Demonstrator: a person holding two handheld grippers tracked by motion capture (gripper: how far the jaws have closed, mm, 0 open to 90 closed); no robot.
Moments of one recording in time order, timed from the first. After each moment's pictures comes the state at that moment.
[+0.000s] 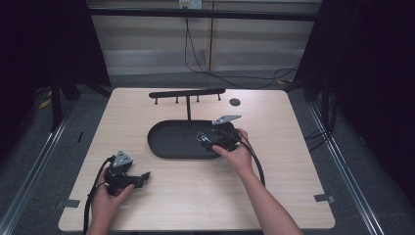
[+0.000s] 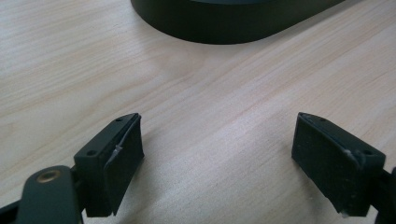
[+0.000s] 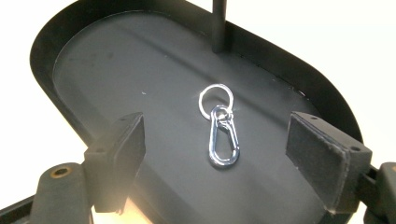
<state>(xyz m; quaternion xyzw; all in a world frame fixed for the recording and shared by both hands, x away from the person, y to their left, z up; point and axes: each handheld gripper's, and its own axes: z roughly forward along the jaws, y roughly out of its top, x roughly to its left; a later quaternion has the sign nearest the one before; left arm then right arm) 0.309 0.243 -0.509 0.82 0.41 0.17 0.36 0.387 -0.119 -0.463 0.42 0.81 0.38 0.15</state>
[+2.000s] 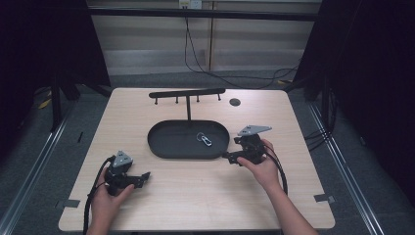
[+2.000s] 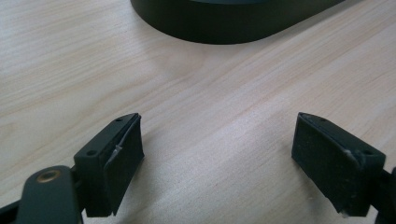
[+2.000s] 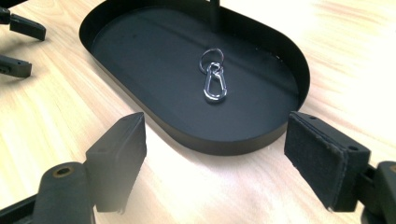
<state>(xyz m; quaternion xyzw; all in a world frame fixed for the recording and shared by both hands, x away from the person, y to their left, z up) 0.309 0.243 -0.509 0.82 0.41 0.17 0.36 0.334 -0.182 -0.452 0.40 0.80 0.42 0.14</state>
